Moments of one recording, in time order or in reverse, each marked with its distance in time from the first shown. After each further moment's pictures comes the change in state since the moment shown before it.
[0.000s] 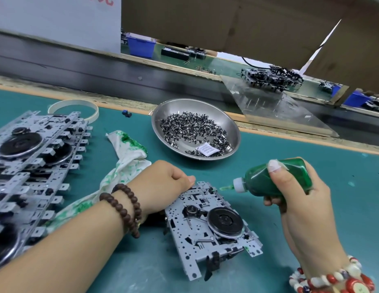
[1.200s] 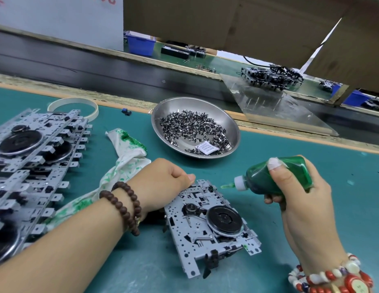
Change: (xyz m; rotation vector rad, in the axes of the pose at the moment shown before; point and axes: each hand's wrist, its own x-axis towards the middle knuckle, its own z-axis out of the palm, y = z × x) left_hand 0.000 -0.001 0.001 -0.046 -0.009 0.003; right_hand 0.000 -0.001 -0.001 -0.029 0.012 -0.013
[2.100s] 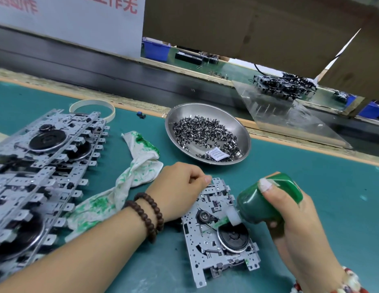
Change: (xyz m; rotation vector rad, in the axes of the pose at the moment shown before) left_hand 0.004 -0.002 0.007 0.222 0.169 0.272; right_hand -0.010 -0.001 0.013 0.036 -0.213 0.170
